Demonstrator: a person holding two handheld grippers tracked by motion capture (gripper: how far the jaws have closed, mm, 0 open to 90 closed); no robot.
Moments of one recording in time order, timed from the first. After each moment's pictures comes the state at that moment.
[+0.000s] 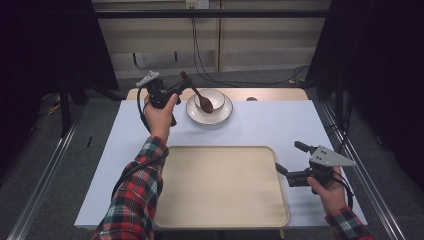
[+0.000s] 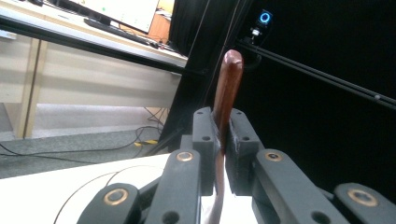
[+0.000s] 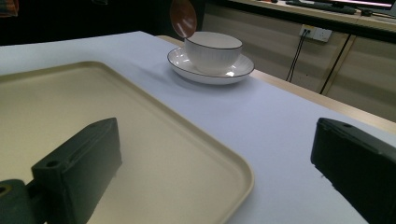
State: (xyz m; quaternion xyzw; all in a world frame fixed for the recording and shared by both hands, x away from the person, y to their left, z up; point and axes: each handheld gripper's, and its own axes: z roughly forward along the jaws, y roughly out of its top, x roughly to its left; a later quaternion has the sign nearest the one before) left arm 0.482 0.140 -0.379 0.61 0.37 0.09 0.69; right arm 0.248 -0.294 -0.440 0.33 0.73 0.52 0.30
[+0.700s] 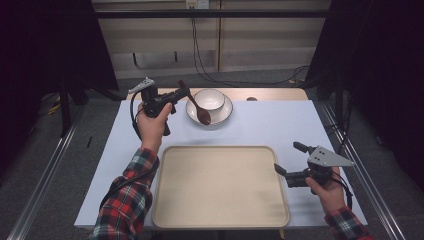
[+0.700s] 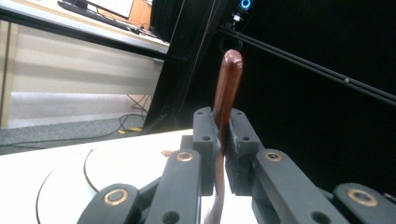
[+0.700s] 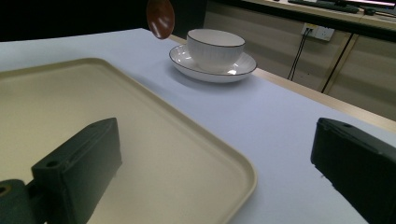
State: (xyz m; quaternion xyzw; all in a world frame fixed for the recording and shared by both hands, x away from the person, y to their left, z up) left arm 0.455 0.154 -0.376 0.64 0.35 0.06 0.68; right arm 0.249 -0.291 -0.441 0.33 0.73 0.52 0.30
